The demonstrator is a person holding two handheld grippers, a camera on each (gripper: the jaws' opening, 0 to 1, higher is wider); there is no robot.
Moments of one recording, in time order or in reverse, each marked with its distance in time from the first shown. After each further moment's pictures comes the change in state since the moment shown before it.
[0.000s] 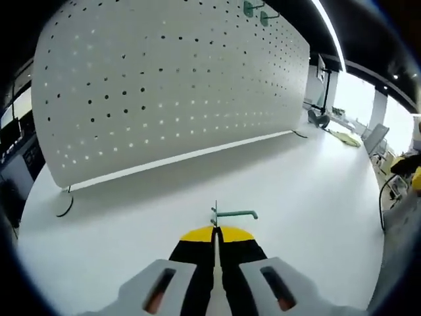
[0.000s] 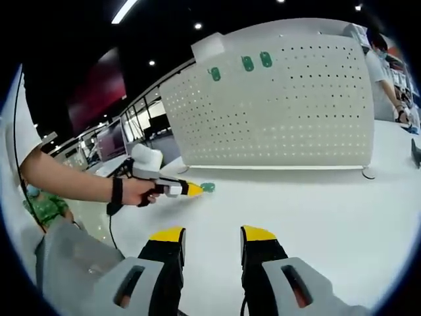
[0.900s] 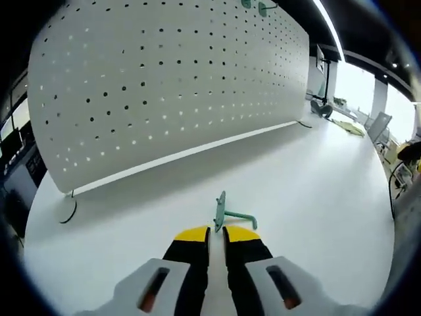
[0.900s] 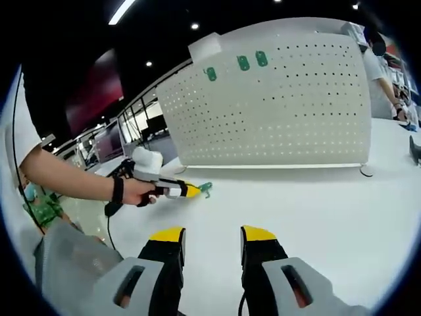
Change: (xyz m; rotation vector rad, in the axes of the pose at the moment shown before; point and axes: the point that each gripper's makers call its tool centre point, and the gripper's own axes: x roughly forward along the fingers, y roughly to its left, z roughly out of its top) left arm 0.012 0.016 -0.005 0.080 0.018 0.041; right arm 0.000 -0.006 -0.002 0.018 0.002 -0.017
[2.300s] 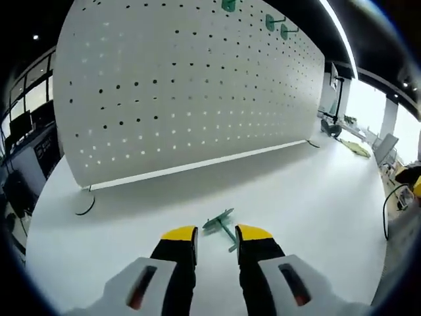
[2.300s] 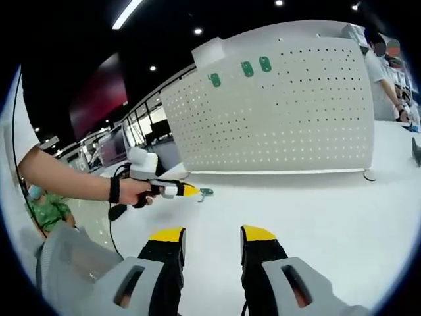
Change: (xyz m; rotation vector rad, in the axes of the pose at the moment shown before) left arm -0.017 0.026 0.012 -0.090 -0.042 0.064; right arm 0.001 0.004 0.008 -0.009 -0.032 0.023
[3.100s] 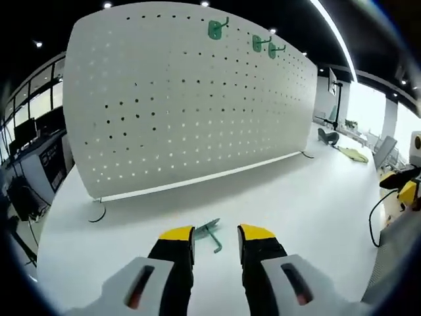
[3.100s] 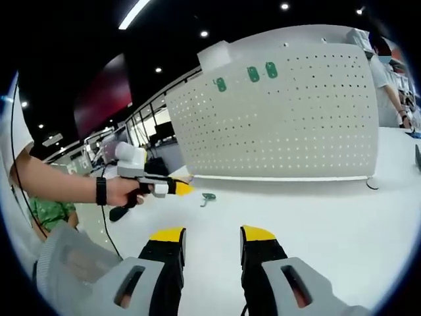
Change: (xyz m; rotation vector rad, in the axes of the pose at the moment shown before) left arm -0.035 -0.016 0.018 0.009 -0.057 0.021; right arm 0.002 0.003 0.010 -0.022 -0.023 0.025
